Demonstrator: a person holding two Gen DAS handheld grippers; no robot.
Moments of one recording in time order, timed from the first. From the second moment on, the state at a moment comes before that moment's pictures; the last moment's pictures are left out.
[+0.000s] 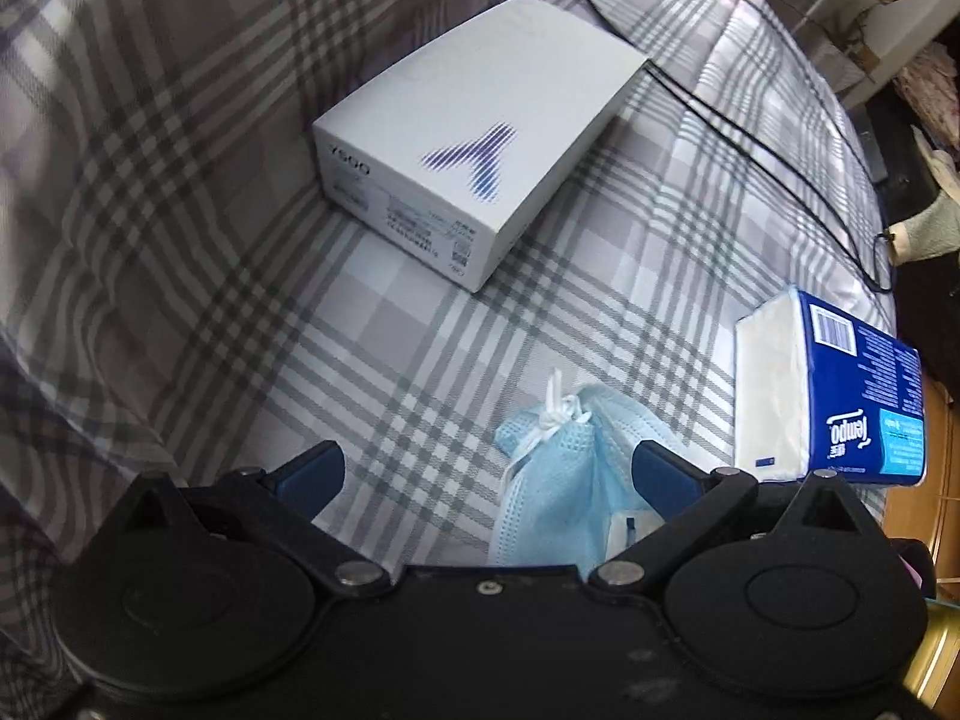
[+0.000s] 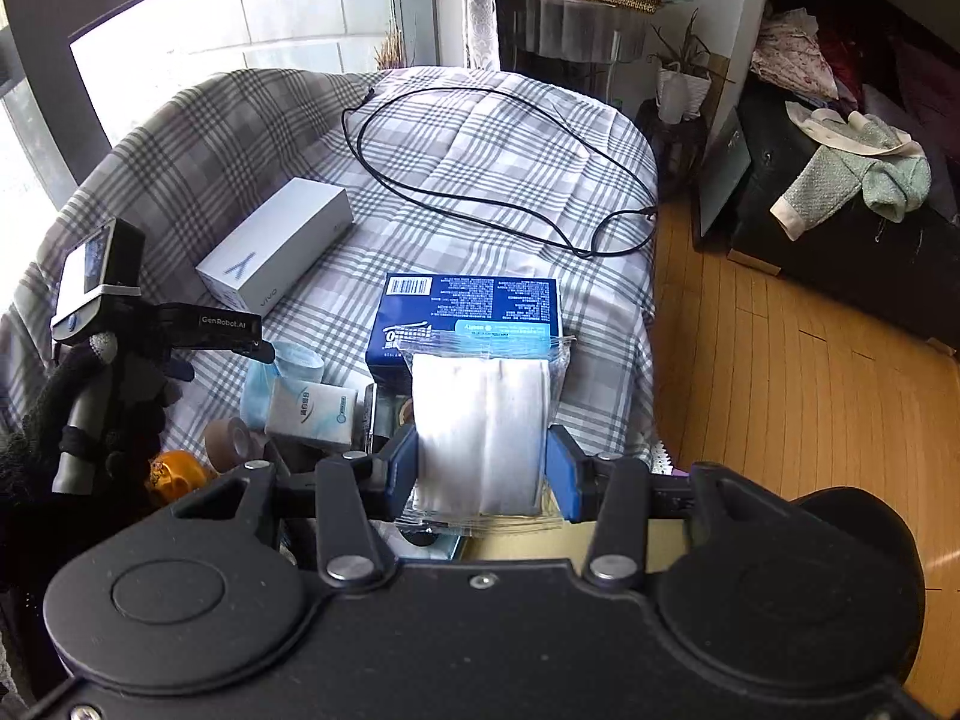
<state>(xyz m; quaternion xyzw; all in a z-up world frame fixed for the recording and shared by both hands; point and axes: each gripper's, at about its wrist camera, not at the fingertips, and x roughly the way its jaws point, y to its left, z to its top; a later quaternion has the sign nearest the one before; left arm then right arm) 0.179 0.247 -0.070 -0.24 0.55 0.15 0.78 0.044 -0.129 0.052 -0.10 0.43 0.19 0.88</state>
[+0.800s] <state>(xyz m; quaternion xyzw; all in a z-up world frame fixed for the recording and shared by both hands) 0.223 0.207 -0.080 -0.18 0.58 0.15 0.78 0.058 -0.177 0.034 -0.07 0.46 0.14 0.88</state>
